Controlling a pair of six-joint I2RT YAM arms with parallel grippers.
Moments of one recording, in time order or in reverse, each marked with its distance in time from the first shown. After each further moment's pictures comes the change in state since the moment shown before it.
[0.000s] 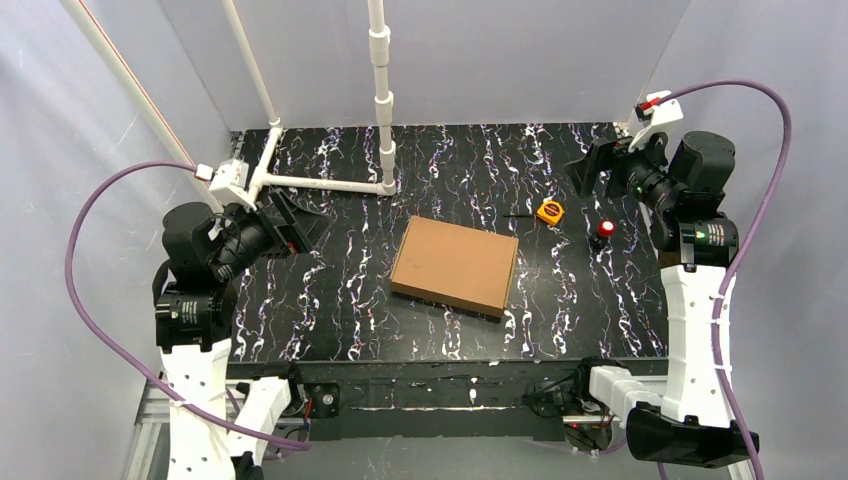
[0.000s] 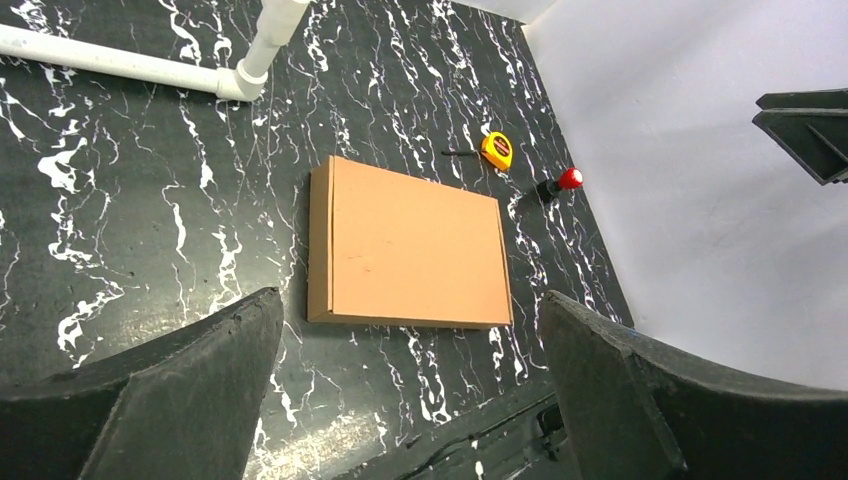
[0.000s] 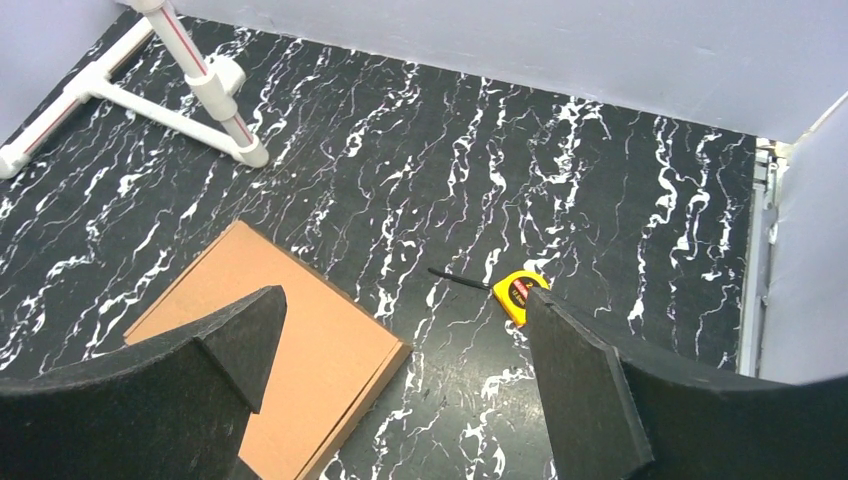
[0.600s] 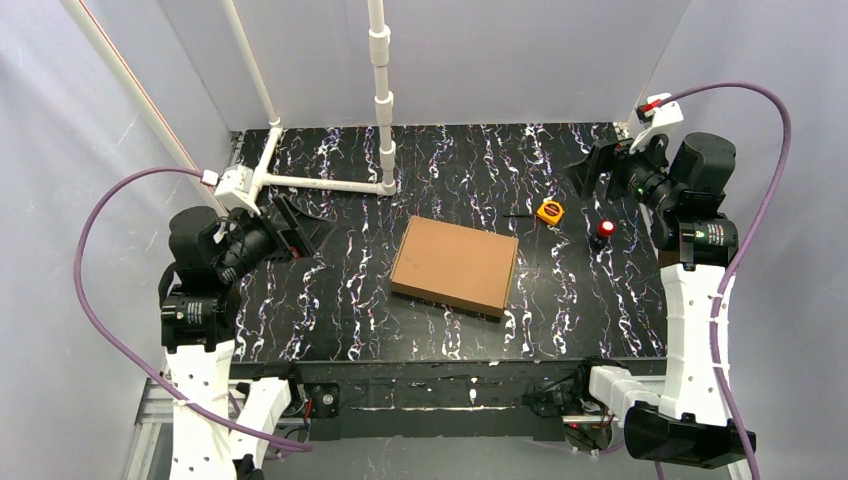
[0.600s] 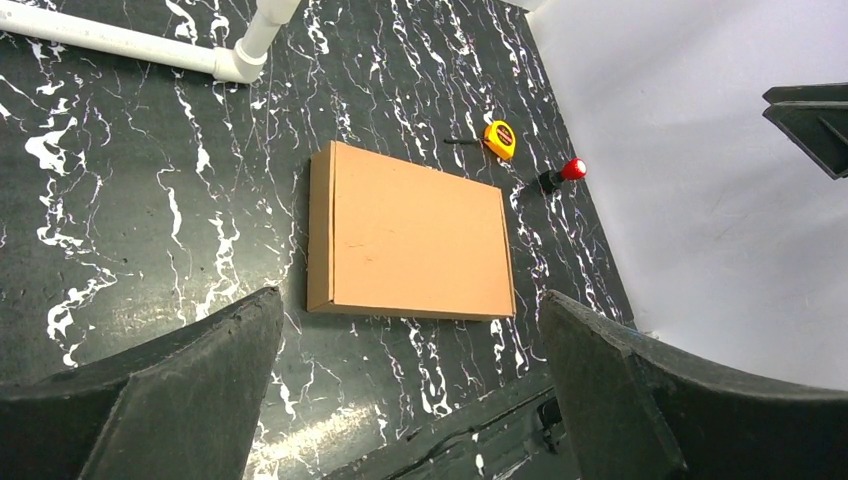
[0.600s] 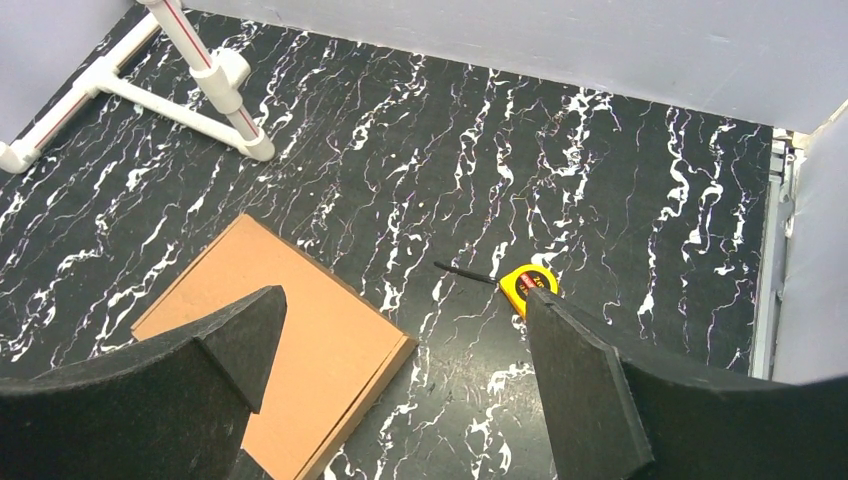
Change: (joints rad) left arm 0.000 -0.021 -0.066 0.024 0.013 -0.010; right arm -0.023 0.000 -0.016 -0.003 -0.047 0.004
